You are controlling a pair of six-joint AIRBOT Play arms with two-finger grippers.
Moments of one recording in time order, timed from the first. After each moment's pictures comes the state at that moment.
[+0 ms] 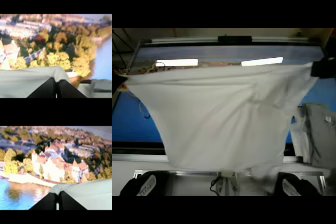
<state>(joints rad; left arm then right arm) 0.27 -0.84 1.37 1.00 -1.34 -1.45 -0.09 -1.10 1.57 -1.50 1.29 1.35</state>
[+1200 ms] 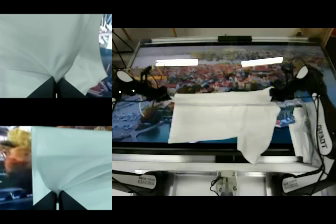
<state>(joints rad) 0.18 -1.60 1.38 1.07 -1.25 -1.31 -0.08 -1.67 1.49 -1.30 1.33 1.42</state>
